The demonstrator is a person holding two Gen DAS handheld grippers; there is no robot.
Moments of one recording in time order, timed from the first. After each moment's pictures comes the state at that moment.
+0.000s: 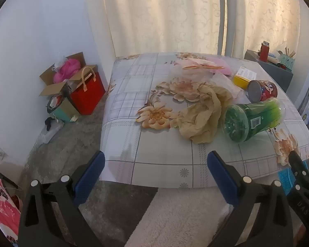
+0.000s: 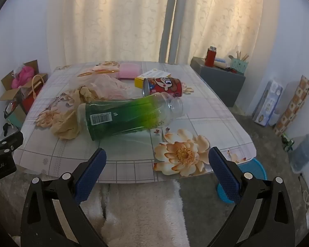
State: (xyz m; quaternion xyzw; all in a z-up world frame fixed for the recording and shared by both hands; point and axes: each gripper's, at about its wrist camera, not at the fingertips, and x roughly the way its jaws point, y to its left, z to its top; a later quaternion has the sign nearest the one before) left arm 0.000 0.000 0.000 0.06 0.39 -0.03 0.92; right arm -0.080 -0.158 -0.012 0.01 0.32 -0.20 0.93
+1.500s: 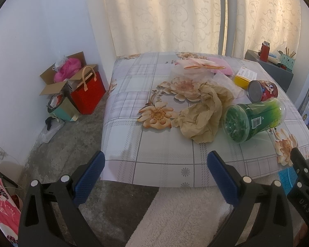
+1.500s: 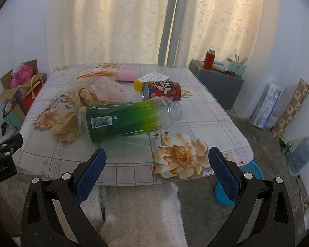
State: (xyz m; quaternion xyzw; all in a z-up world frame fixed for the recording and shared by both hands) left arm 0.000 0.000 0.000 0.06 0.39 -0.03 0.92; right arm -0.081 -0.158 -0.007 0.00 0.32 -0.20 0.93
